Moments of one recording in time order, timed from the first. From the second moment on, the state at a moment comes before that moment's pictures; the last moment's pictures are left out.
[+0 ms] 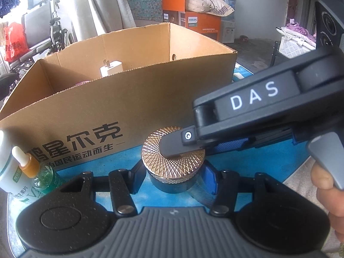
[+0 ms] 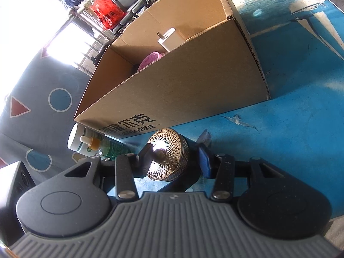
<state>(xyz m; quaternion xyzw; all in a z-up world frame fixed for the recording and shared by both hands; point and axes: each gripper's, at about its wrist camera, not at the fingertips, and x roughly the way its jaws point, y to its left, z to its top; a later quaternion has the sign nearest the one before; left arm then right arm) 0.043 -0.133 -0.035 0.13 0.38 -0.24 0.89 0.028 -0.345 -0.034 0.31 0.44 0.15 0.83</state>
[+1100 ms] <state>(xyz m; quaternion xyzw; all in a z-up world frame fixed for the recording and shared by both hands) 0.131 -0.156 0.075 0.06 0.34 -0.20 0.92 0.103 -0.359 0.115 0.20 0.39 0.21 0.87</state>
